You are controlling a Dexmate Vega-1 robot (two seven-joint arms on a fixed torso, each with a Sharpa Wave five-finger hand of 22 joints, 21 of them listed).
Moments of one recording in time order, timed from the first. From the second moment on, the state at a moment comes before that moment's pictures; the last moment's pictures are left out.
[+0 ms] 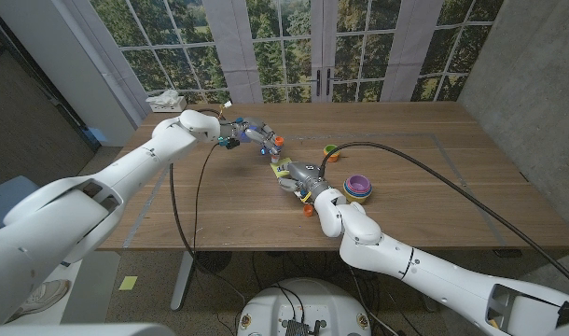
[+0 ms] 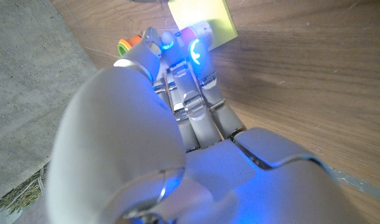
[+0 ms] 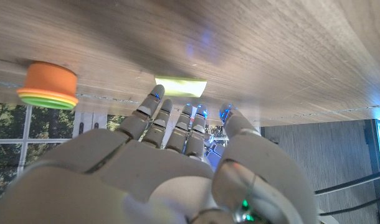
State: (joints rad) left arm 0.30 0.60 0.74 -1.14 -0.26 0.06 -0.59; left_hand 1.37 -0.03 0.35 -0.17 0.19 1.07 0.09 0.20 0.22 1.03 0.05 0.26 0.25 1.24 -0.16 0.40 0.21 0.79 -0.09 1.40 0.18; right arm -0.75 -0.50 -1.02 -1.88 -0.72 -0.64 0.02; right_hand 0.56 0.17 0.56 -0.05 0.19 0.41 -0.10 0.19 0.20 0.34 -0.10 0.20 0.20 0.18 -0.04 0.31 0.34 0.35 -0.04 0.34 0.17
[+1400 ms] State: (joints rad) left arm 0.30 0.60 0.74 -1.10 -0.26 0.03 -0.60; left_hand 1.37 -0.03 0.35 -0.17 0.19 1.07 0.09 0.20 0.22 1.04 0.04 0.25 0.25 1.26 -0.16 0.39 0.21 0.80 -0.09 1.40 0.18; right arm -0.68 -0.49 -1.03 -1.80 -0.58 -0.60 0.05; right_hand 0.42 0.18 0.48 0.01 0.18 0.47 -0.02 0.21 0.20 0.36 -0.06 0.20 0.20 0.17 -0.04 0.31 0.35 0.35 -0.04 0.31 0.17
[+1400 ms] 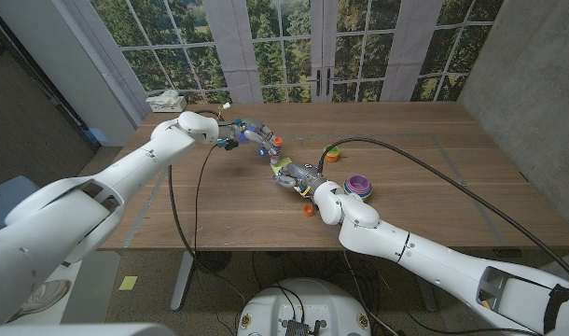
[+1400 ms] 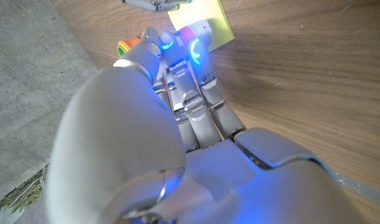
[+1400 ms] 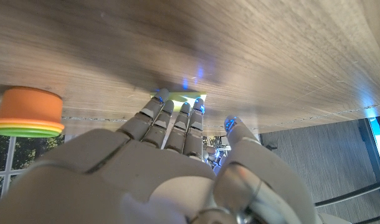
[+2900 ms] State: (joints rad) left arm 0.12 0.34 0.81 -0.44 -0.23 -0.29 -0.69; left_hand 1.36 -0.02 0.35 -0.16 0.17 1.09 0.07 0.20 0.22 1.04 0.00 0.24 0.35 1.29 -0.20 0.37 0.20 0.80 -0.09 1.38 0.18; right arm -0.62 -0.48 -1.06 -1.75 -0.53 -0.60 0.08; right_hand 0.38 0.18 0.49 0.04 0.18 0.48 -0.02 0.21 0.20 0.38 -0.06 0.21 0.20 0.19 -0.04 0.29 0.32 0.35 -0.04 0.30 0.17
